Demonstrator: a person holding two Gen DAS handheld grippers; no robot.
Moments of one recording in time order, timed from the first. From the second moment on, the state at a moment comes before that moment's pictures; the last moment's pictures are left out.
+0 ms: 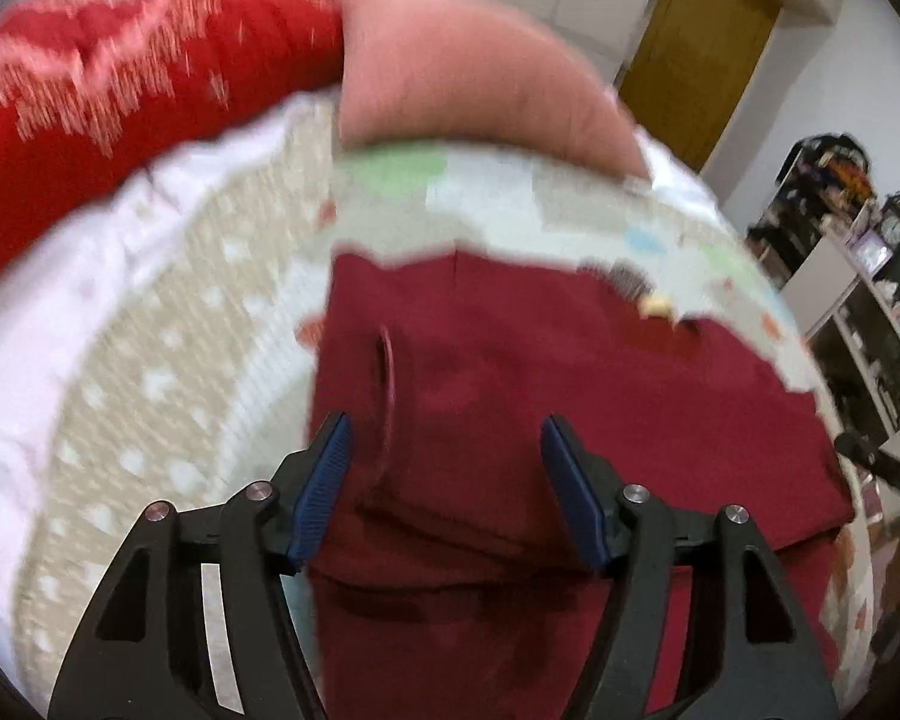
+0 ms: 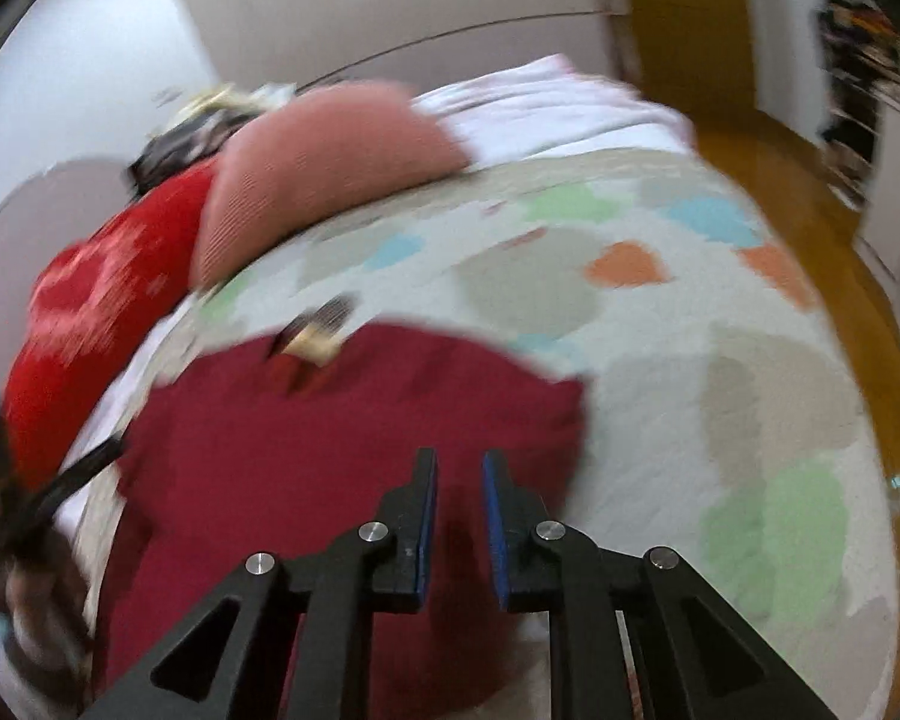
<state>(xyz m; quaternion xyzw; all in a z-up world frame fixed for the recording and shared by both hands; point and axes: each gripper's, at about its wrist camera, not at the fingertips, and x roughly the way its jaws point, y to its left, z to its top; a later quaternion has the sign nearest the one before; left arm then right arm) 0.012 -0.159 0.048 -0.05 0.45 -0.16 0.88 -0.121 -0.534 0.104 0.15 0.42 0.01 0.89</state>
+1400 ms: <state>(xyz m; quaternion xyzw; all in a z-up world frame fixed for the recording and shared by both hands) -0.172 -0.049 0.043 -0.16 0.52 -0.15 0.83 -0.299 -0.491 0.058 0.29 0.45 0.08 0.84</state>
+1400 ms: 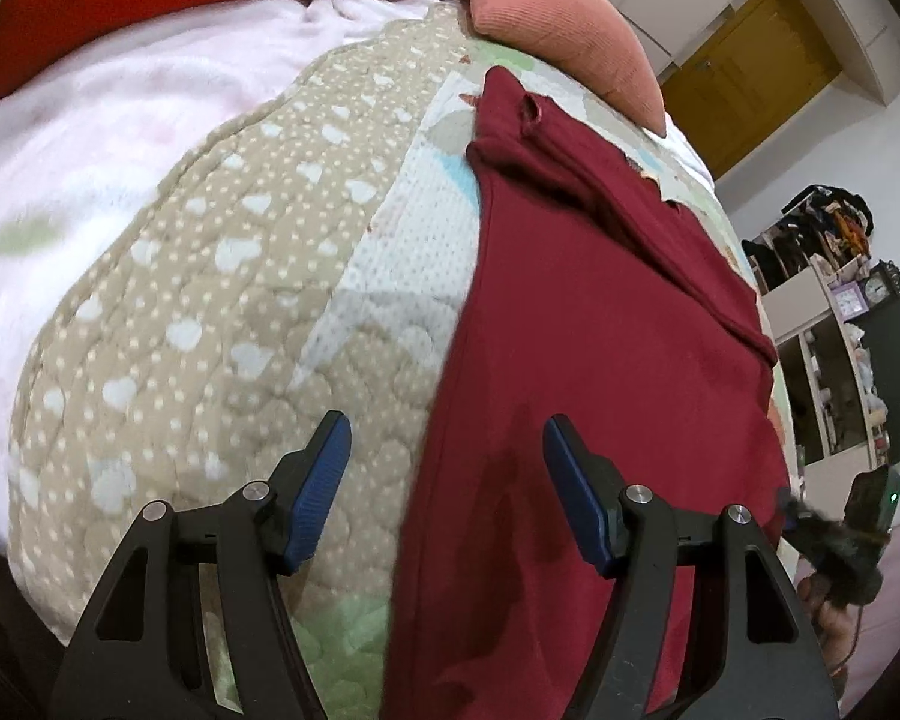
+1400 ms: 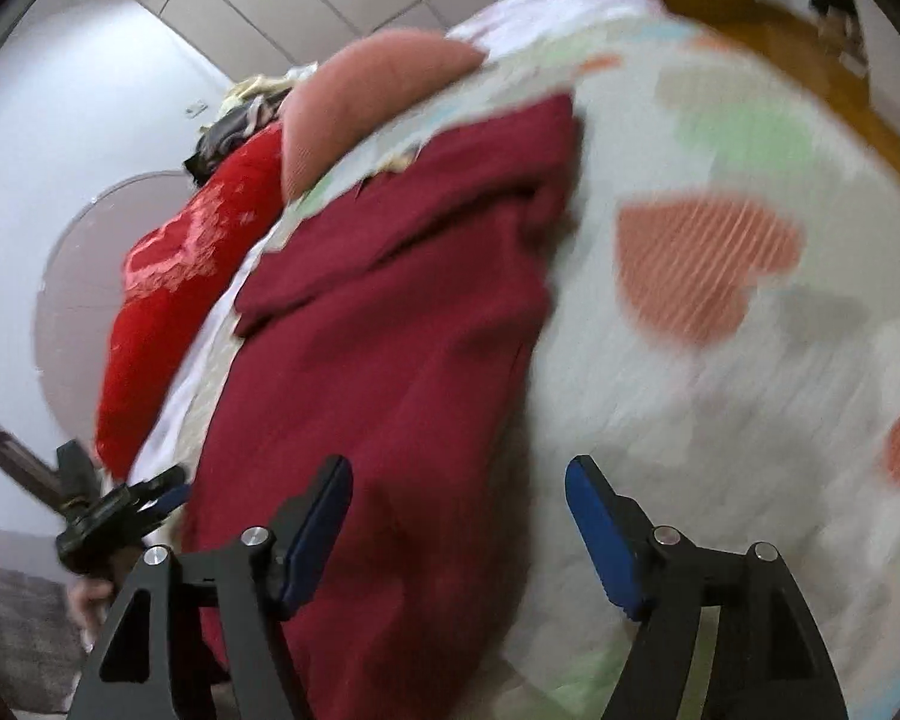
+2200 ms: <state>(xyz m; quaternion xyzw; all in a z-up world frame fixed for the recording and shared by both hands) -0.250 -0.051 0.038 -0.12 0.55 -0.22 0.80 -0.401 -0.467 0.050 0.26 0.46 0.14 0.84</state>
